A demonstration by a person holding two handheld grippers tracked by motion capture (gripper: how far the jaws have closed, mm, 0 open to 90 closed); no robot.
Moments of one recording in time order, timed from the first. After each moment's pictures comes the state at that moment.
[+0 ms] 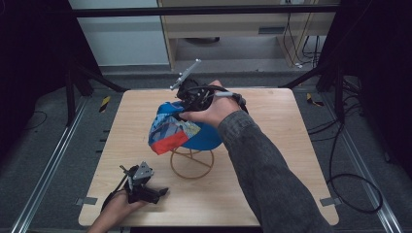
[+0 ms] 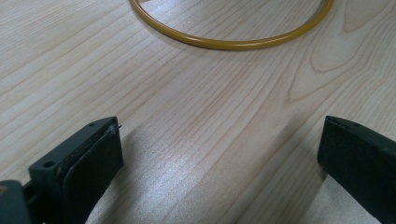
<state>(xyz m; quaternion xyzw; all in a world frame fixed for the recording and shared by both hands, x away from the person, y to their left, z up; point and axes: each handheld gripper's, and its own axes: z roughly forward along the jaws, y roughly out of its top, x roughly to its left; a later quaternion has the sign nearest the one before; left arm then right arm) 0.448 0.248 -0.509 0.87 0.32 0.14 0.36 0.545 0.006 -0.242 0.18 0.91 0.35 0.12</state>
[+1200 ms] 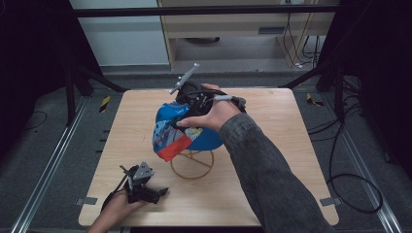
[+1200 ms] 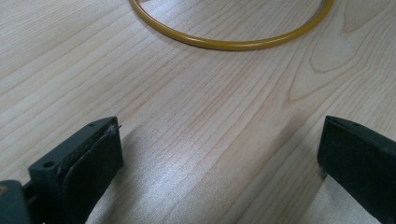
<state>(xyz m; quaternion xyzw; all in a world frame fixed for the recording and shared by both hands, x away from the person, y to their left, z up) 0.448 0.248 -0.509 0.86 0.32 0.14 0.36 0.537 0.008 -0.246 0.18 0.91 0.34 0.12</state>
